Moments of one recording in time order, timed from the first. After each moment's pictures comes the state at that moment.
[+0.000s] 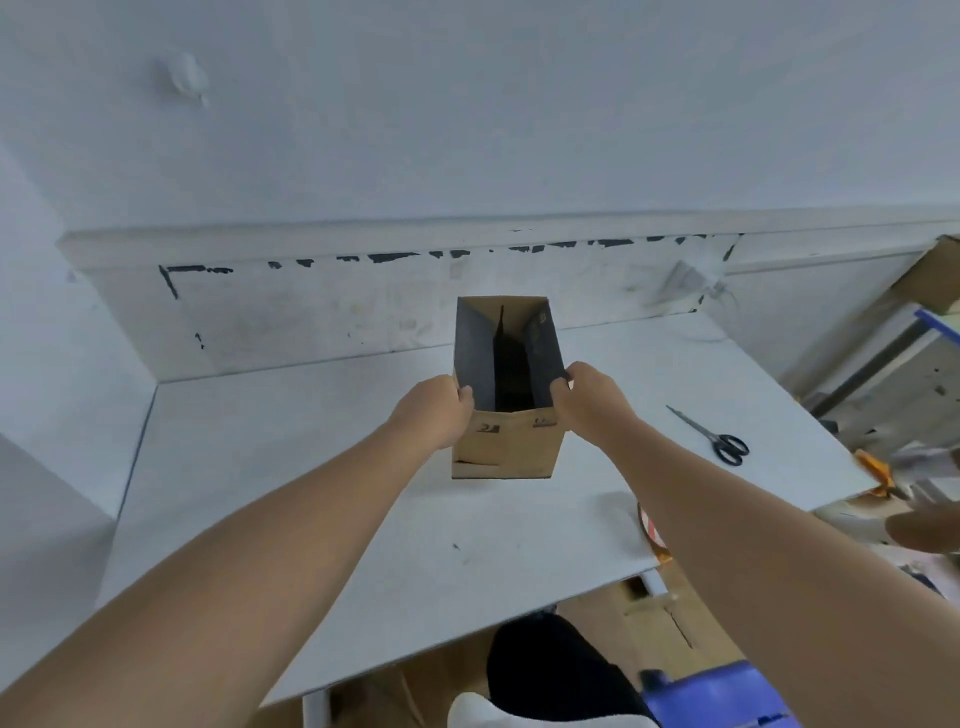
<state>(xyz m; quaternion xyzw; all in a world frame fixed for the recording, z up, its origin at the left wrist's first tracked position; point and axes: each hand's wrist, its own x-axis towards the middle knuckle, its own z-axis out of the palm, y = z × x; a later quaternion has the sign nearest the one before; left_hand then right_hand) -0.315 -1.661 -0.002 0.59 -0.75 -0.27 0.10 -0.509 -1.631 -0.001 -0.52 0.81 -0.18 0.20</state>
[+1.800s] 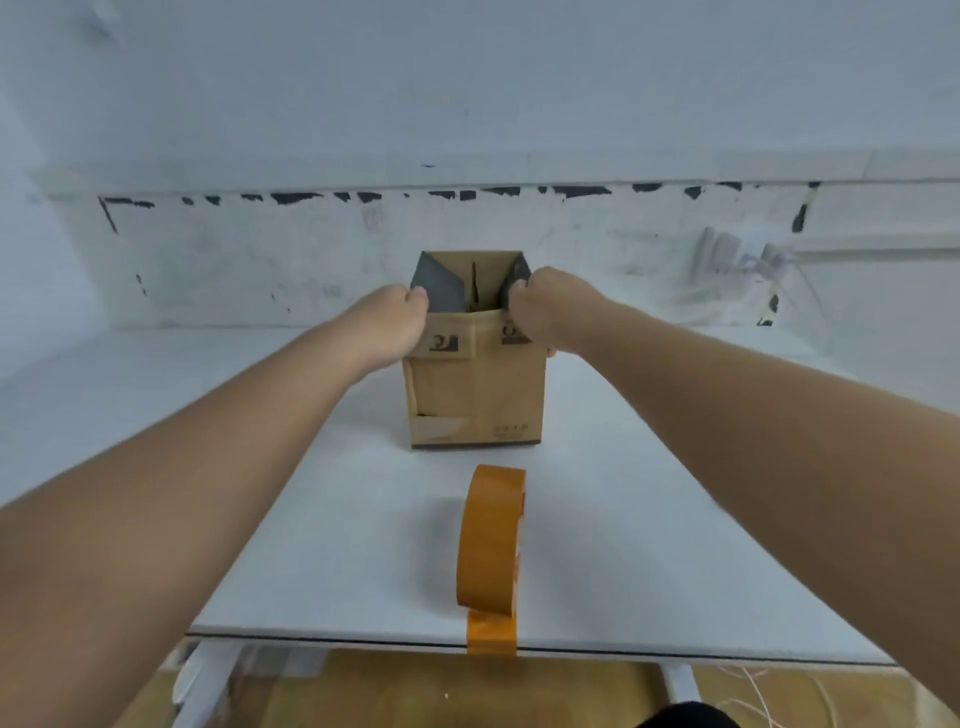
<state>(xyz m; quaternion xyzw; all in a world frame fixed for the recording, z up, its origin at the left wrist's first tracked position) -0.560 -1.667 -0.109 0.70 -0.64 -0.17 0.27 -0.732 -1.667 -0.086 -0.80 0.60 -0.08 0.04</state>
